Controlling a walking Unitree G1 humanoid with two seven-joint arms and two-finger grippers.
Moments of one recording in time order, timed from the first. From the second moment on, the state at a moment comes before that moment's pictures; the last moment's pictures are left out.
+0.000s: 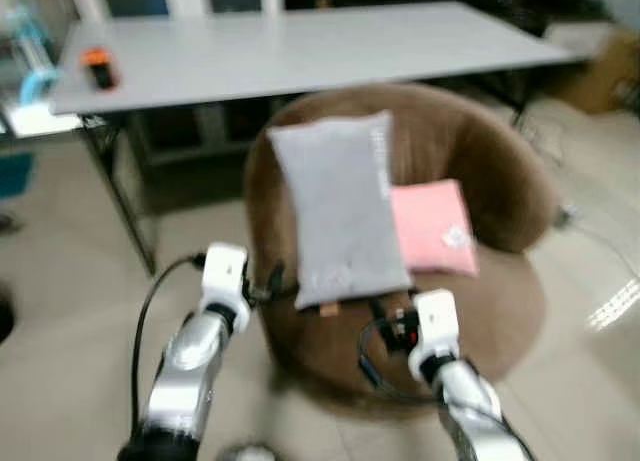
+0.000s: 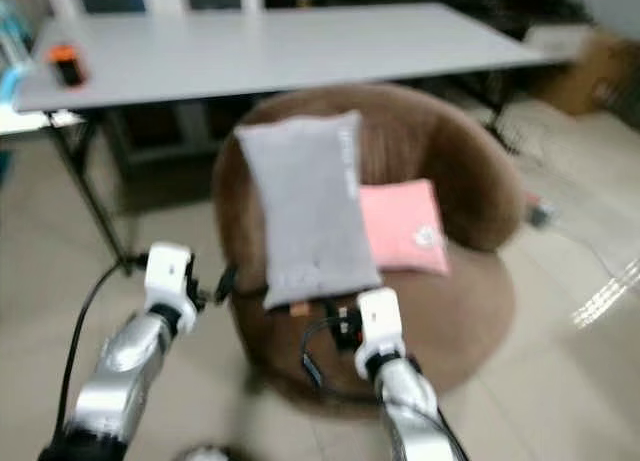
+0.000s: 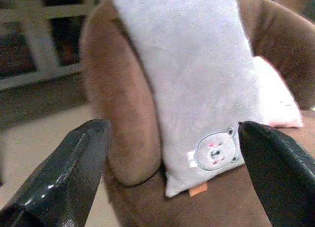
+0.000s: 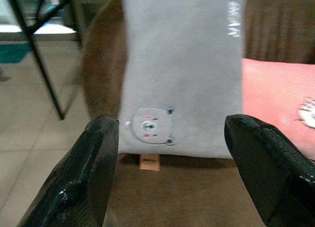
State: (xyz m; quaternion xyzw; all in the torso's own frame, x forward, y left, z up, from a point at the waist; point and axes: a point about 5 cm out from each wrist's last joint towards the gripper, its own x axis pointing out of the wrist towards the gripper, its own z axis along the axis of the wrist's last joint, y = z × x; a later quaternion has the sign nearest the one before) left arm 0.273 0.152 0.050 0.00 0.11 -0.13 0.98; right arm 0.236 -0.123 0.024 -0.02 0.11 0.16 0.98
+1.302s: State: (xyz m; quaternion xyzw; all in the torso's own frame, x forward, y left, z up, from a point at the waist) left arm 0.287 0.139 0.060 0.05 0.10 -0.23 0.97; right arm 0.232 -0.126 0.019 -0.01 0.12 0.14 0.98
